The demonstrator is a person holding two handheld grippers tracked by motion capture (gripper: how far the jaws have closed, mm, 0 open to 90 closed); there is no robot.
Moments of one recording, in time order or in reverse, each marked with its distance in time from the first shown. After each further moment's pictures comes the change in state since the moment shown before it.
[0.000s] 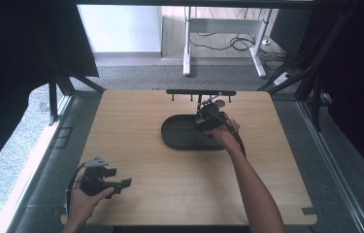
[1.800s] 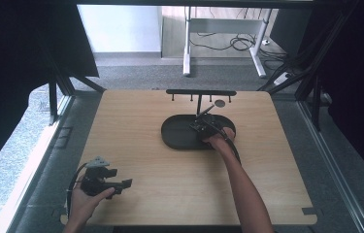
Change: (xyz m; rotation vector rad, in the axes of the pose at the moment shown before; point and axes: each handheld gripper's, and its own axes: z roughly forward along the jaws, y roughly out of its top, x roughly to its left) left arm 0.000 -0.001 0.003 0.013 0.003 0.006; right arm -0.008 -0.026 0.069 0.130 -0.078 -0.001
